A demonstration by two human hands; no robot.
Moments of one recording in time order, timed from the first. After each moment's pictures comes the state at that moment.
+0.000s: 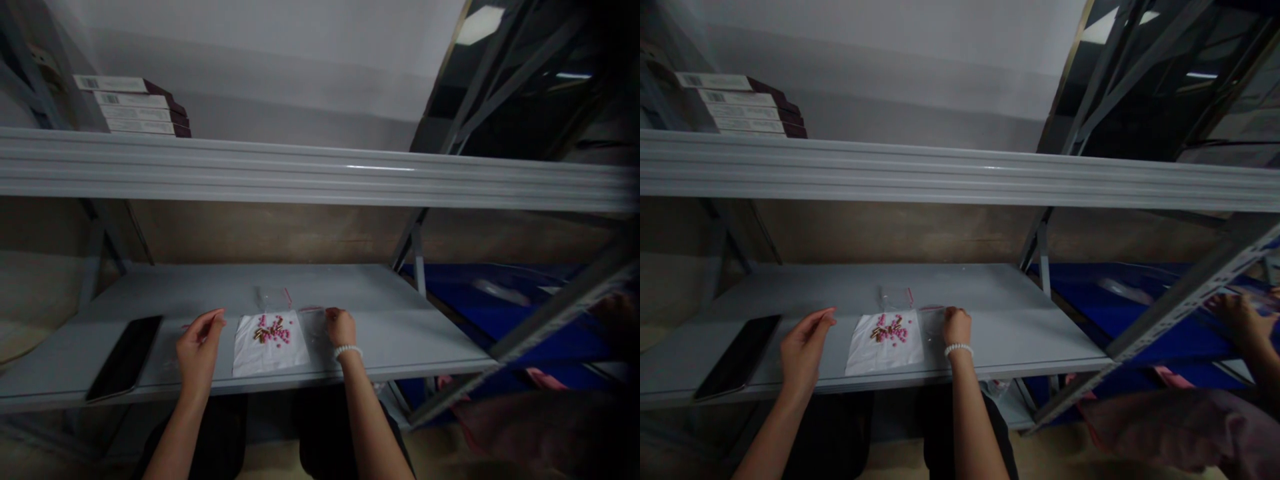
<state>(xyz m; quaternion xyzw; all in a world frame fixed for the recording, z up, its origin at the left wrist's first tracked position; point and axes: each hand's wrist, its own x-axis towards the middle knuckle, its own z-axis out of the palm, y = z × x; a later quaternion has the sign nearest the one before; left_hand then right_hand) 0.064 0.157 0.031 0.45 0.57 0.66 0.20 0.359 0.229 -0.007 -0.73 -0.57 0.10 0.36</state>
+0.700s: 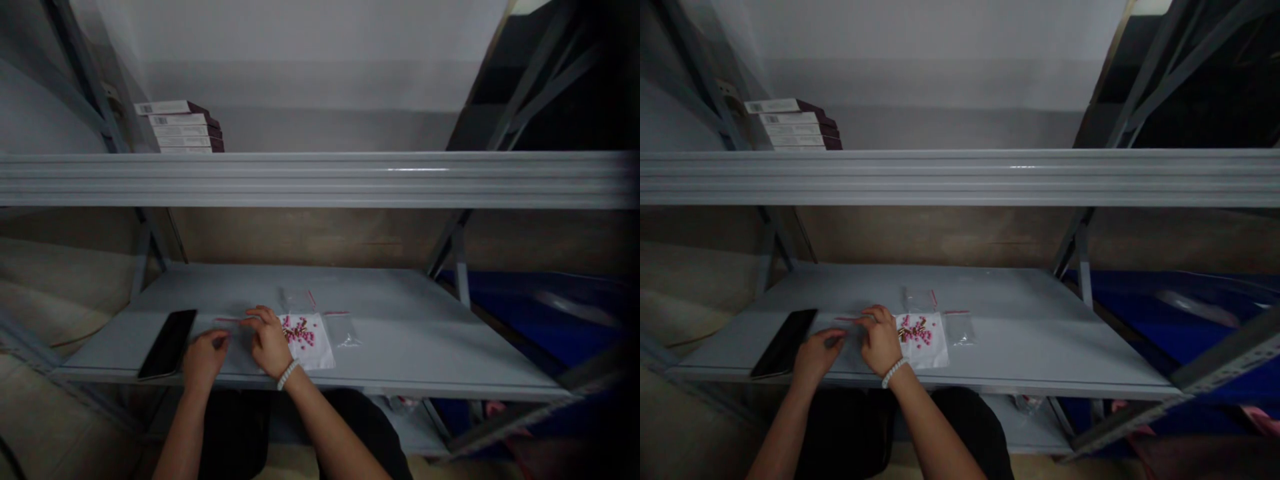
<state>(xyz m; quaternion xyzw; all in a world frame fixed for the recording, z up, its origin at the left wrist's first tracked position) -0.009 0.150 -0.006 0.58 0.76 0.29 0.06 0.162 0.183 0.020 -0.36 -0.82 0.19 0.40</state>
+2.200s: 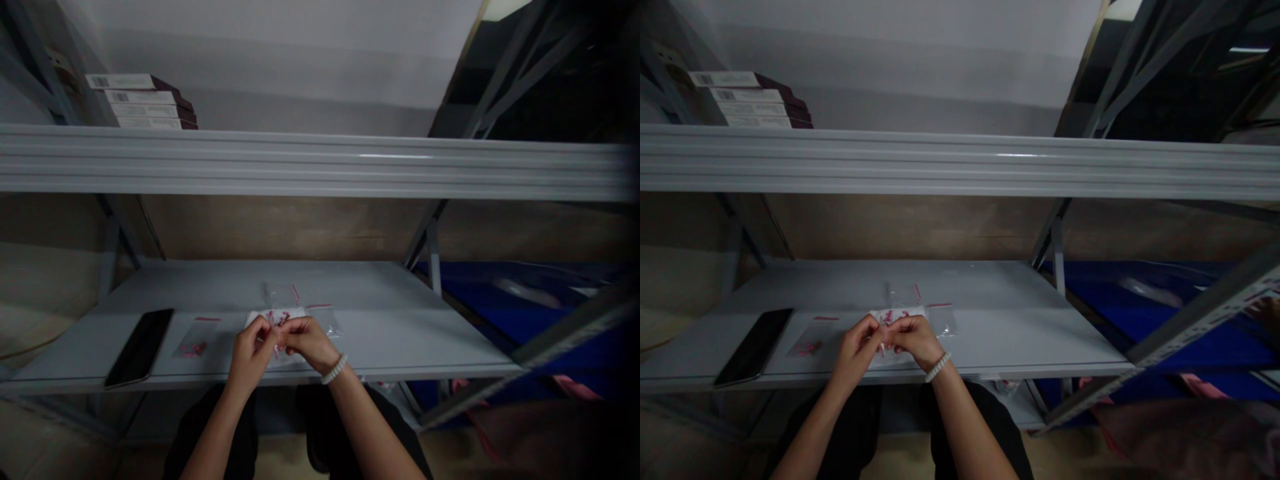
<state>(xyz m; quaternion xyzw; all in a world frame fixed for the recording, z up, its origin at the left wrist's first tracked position) 0.122 0.141 0.037 0.63 0.48 0.52 0.33 0.263 0.175 0.038 -0.34 -0.52 0.67 0.40</state>
